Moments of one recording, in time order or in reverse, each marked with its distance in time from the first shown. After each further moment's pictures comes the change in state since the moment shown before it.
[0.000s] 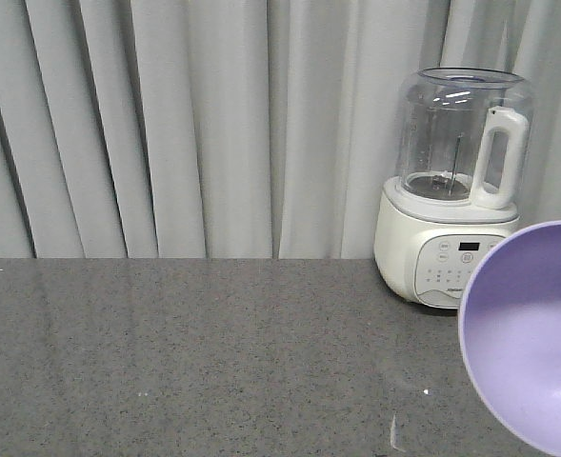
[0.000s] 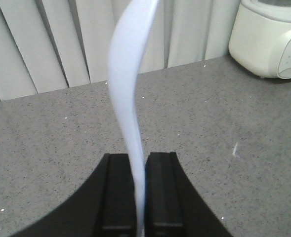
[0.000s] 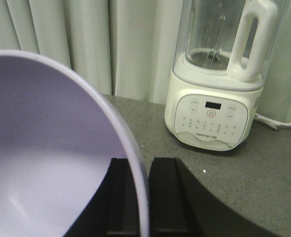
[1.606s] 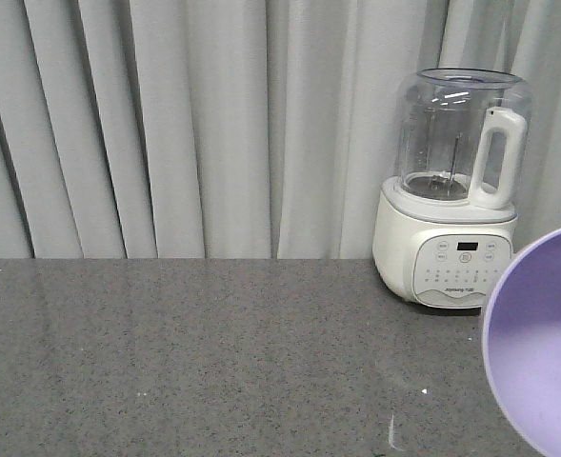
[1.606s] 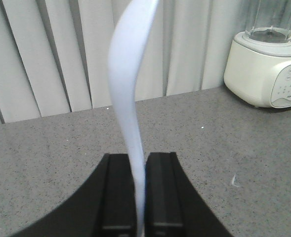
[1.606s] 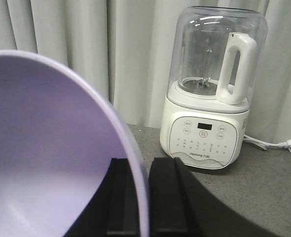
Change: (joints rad) left arm 0.000 -0.090 0.089 -0.015 -0.116 0.000; right arm 0.000 -0.099 0.048 0.014 -0.043 0.004
